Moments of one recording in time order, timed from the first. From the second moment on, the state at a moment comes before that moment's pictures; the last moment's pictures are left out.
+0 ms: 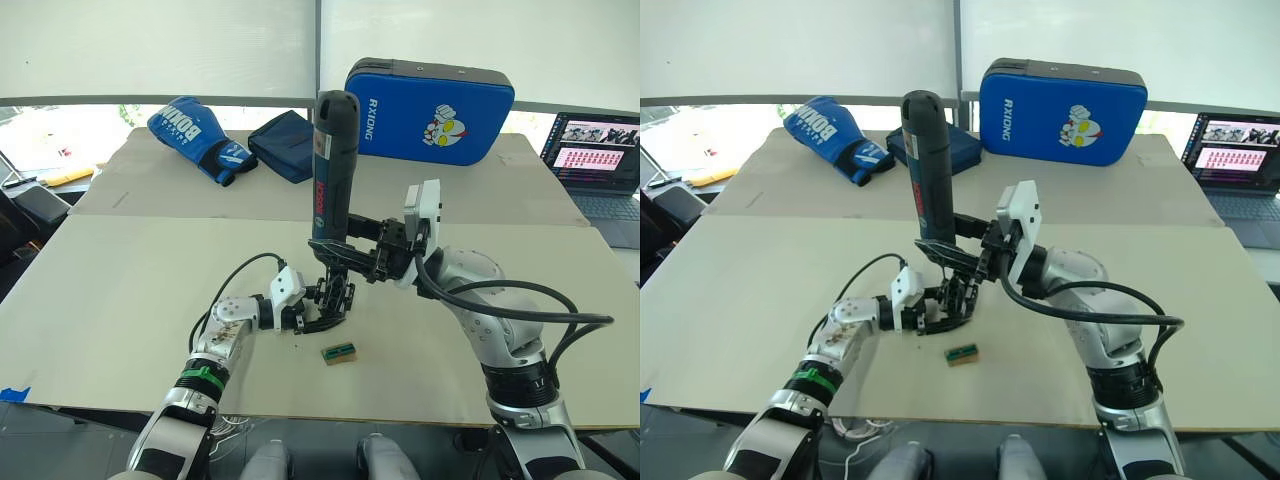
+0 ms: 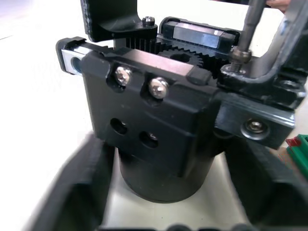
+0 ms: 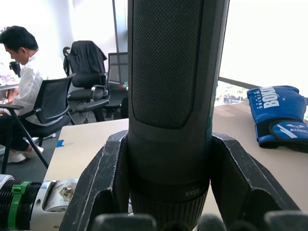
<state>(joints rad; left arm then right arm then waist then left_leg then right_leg) -0.56 0.25 -0.15 0.58 -0.18 -0.13 -1.15 -0.57 -0.35 0.07 -0.30 0.59 0.48 0.80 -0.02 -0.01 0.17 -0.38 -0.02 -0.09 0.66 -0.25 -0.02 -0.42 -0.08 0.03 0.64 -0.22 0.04</state>
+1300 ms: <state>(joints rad) -0.55 0.25 -0.16 0.58 -0.16 -0.14 -1.12 -0.56 -0.35 0.11 -0.30 0.55 0.46 0.79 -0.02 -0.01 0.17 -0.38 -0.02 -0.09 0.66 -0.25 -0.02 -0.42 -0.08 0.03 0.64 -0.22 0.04</state>
